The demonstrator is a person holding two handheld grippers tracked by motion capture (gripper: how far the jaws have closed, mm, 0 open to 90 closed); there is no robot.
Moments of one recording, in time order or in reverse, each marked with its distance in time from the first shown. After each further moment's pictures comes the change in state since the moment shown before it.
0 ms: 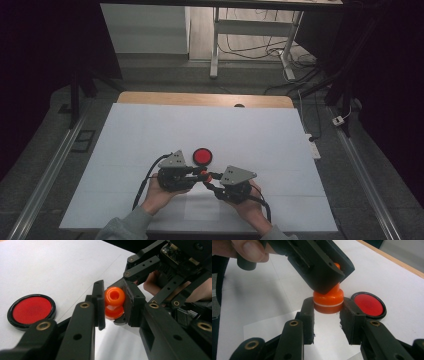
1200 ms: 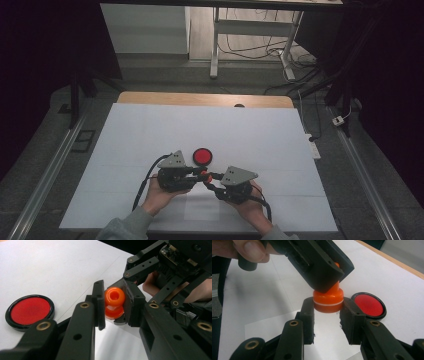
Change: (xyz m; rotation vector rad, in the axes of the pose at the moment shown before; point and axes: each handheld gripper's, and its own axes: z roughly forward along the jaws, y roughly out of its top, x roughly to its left) left arm 0.000 -0.001 0.000 -0.006 -0.006 -0.009; right arm 0.000 -0.001 -0.001 -0.012 0.006 0.003
